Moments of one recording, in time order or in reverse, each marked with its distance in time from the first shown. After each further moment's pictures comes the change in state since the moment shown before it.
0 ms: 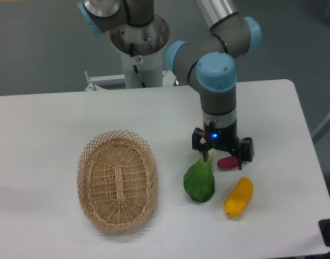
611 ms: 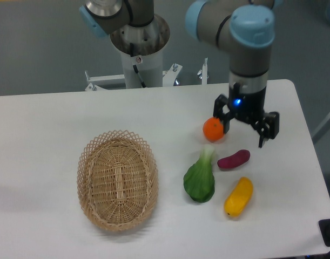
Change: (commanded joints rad) arm 0.146 0.107 0.005 -0.210 -0.081 0.404
